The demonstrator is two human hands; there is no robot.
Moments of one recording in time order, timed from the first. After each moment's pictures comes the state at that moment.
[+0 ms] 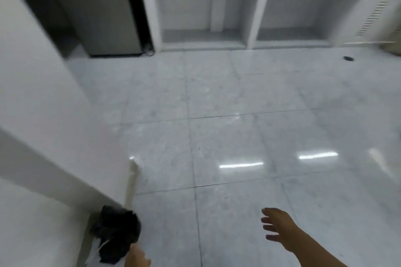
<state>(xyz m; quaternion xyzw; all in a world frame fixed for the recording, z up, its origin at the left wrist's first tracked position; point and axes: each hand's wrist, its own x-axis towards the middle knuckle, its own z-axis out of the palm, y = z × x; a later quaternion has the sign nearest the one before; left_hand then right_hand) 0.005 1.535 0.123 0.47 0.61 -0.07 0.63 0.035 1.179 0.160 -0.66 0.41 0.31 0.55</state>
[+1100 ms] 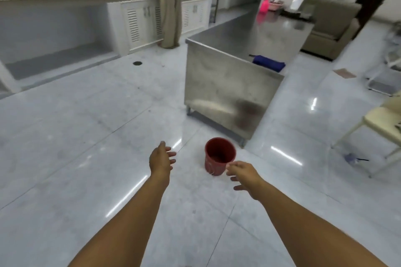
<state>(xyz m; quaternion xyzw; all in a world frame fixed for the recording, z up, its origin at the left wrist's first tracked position) 0.136 0.515 0.308 0.67 0.06 -0.31 0.67 -0.053 0.380 0.328 -0.62 0.51 -0.04 0.59</state>
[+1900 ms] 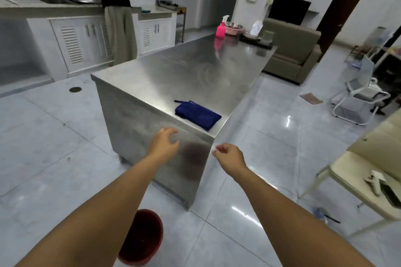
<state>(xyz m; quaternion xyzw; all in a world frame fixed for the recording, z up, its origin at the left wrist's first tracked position) 0.155 -0.112 0.379 0.82 -0.38 -0.16 0.40 -0.023 -0.216 0.392 -0.72 0.49 -0.17 0.45</state>
